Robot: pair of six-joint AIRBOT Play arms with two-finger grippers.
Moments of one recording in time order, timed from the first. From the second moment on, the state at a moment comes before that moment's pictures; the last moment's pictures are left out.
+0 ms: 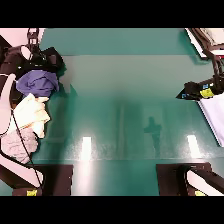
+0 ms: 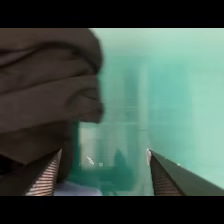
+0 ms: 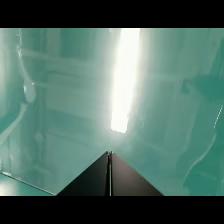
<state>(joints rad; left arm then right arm) 0.06 -1.80 1.72 1.45 -0.73 -1.47 -0.14 -1.07 1.21 -1.10 1.51 1.47</state>
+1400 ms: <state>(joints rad) 0.08 -1.92 1.97 1.54 -0.66 -1.52 -0.07 -0.87 1.06 -1.05 1.39 1.47</state>
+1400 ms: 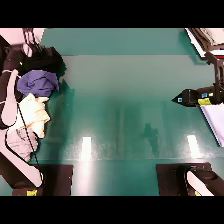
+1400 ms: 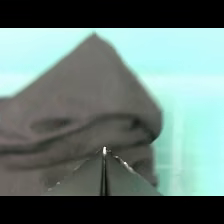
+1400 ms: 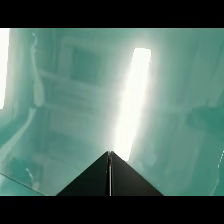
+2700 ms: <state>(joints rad) 0.13 -1.88 1.93 1.52 -0.88 -1.47 -0.07 -0.95 1.07 -1.05 1.26 1.47</state>
